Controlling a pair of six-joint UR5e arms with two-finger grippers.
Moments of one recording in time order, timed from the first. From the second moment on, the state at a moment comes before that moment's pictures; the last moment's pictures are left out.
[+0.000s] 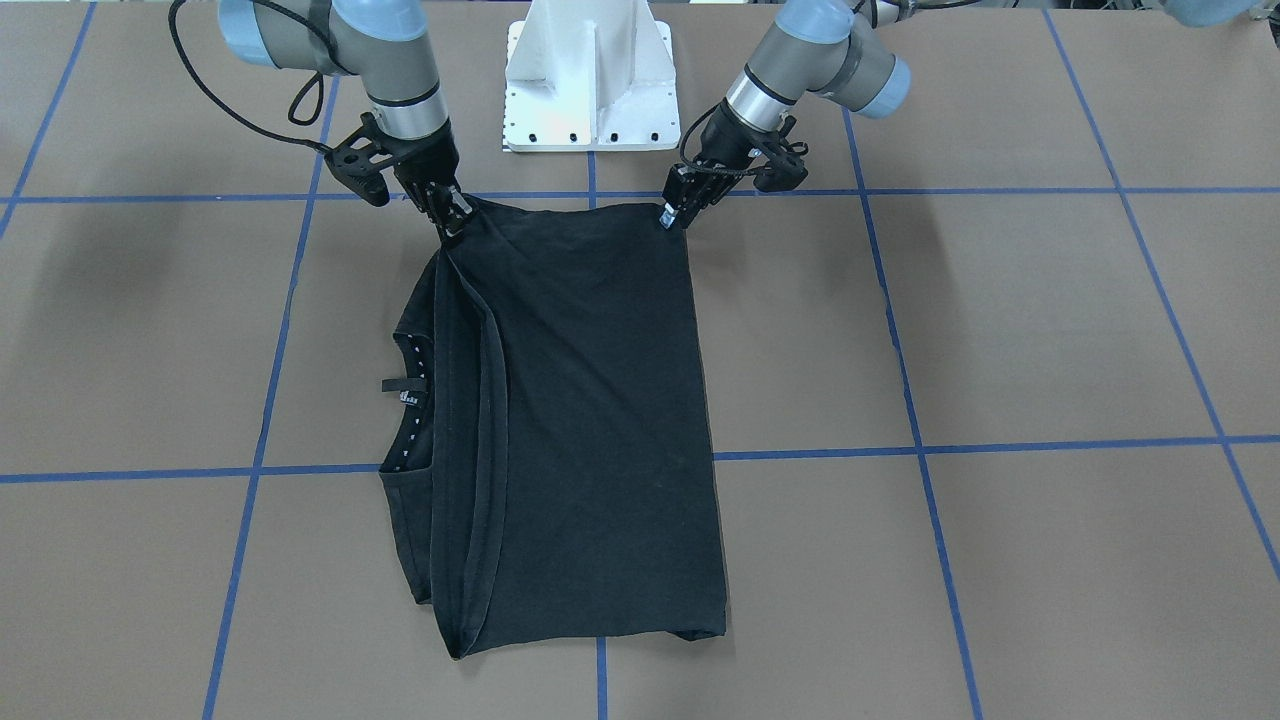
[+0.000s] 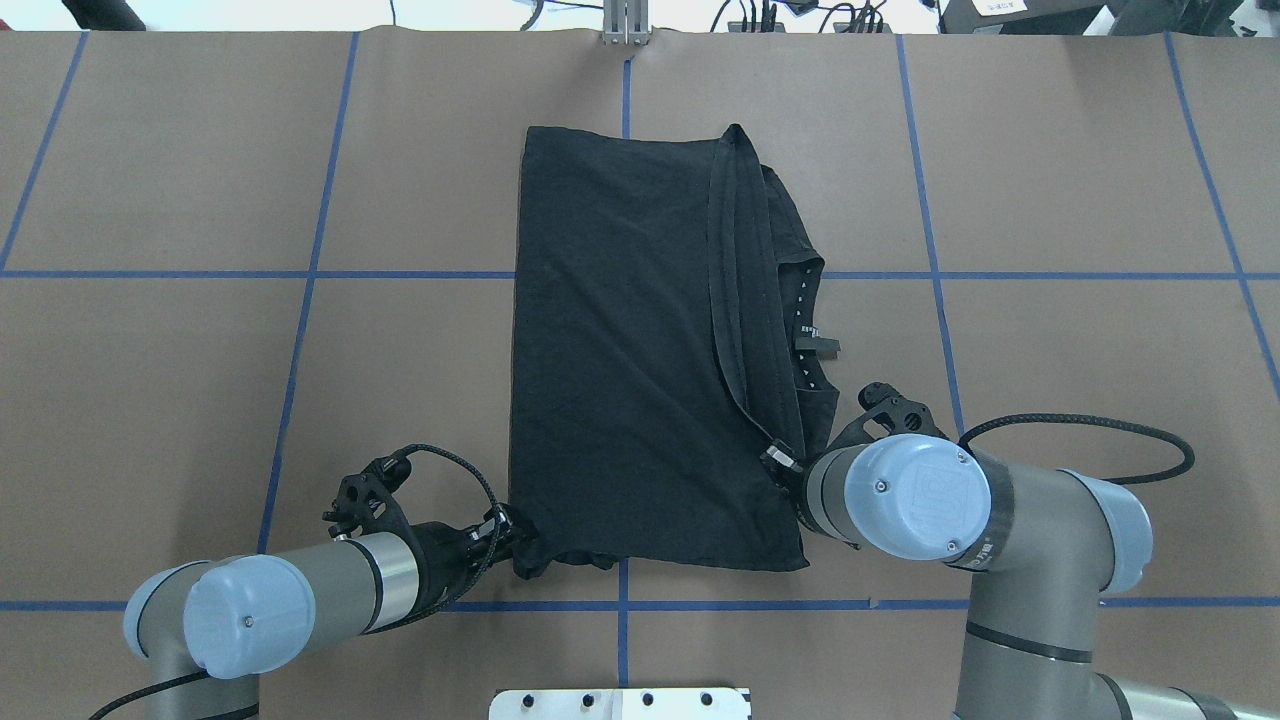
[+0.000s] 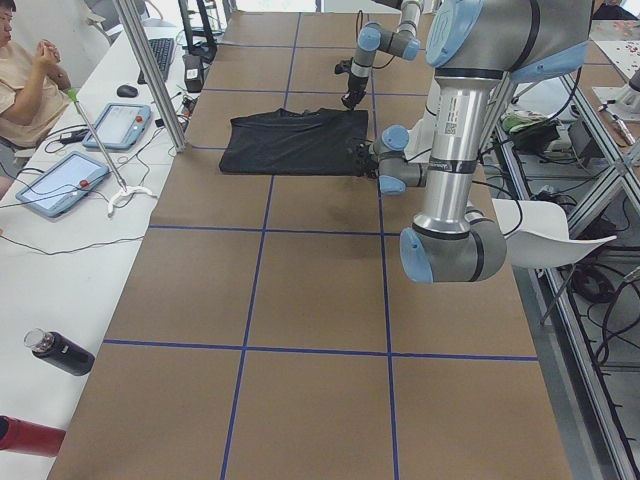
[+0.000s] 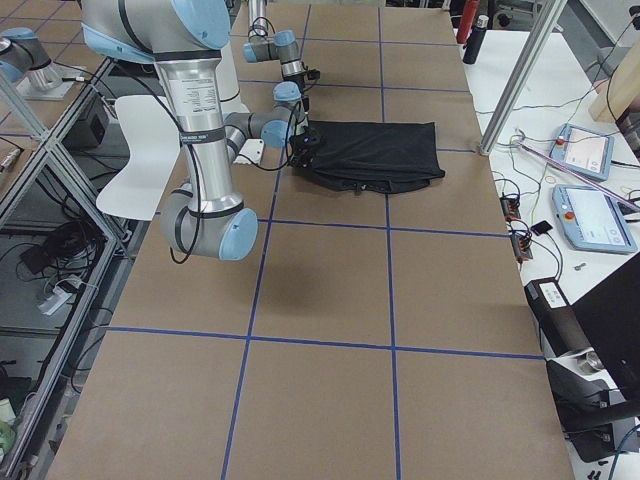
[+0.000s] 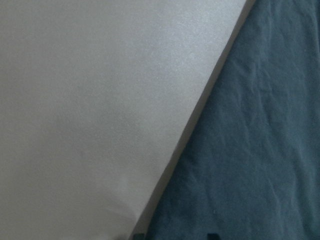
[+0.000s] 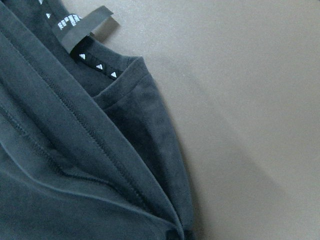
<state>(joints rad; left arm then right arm) -0.17 -1.81 -1.80 -2.42 -1.45 -2.04 0.30 -1.29 2.00 -1.47 1.61 2.13</state>
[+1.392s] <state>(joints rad) -0.19 -1.72 -2.01 -2.41 -1.64 -2.06 0.34 -1.35 2.16 -1.47 1.70 2.13</state>
